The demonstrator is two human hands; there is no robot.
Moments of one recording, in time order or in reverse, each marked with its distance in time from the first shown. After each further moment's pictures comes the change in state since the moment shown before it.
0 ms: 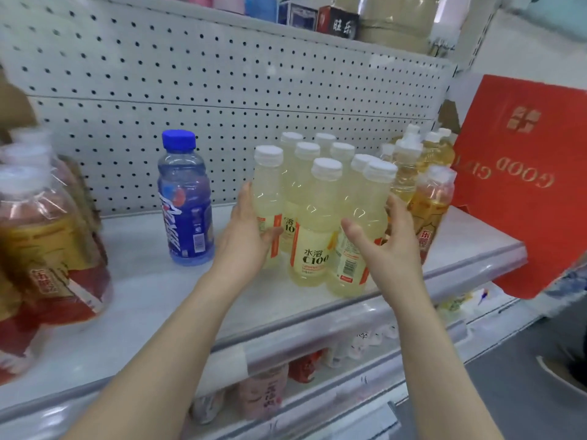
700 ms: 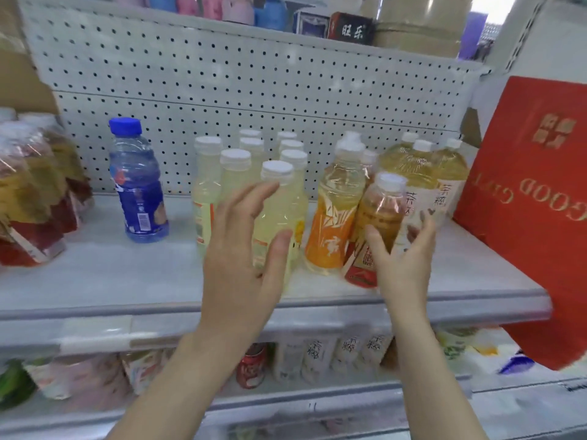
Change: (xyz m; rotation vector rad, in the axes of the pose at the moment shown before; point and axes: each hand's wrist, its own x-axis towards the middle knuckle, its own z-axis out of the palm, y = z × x) left_hand -0.090 0.138 0.110 0.015 0.561 0.445; right_hand 0.082 0.130 -0.086 0.162 0.064 0.050
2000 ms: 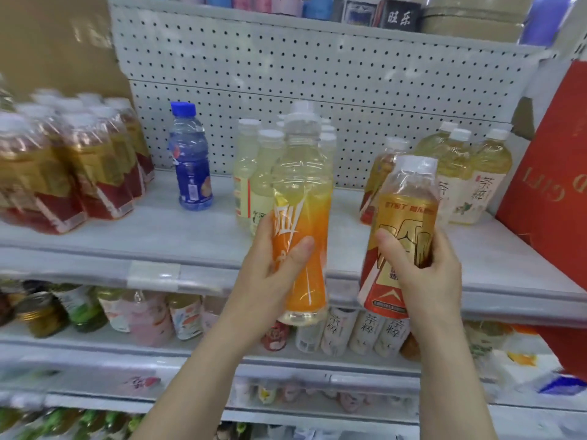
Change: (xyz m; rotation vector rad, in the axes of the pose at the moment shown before) left_hand -0.042 0.041 -0.021 -0.426 -0.255 -0.624; right_hand -0.055 -0.035 -0.050 0.212 -0.303 0.020
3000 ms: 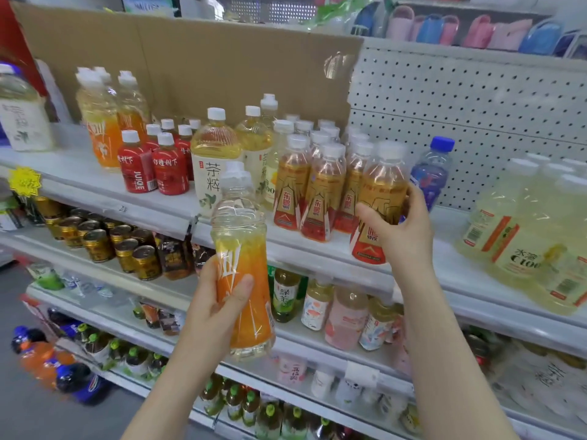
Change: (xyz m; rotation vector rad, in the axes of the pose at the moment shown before) left_hand -0.150 0.012 -0.424 0.018 0.462 -0.182; right_hand -0.110 -0.129 0.388 0.035 -0.251 -0.100
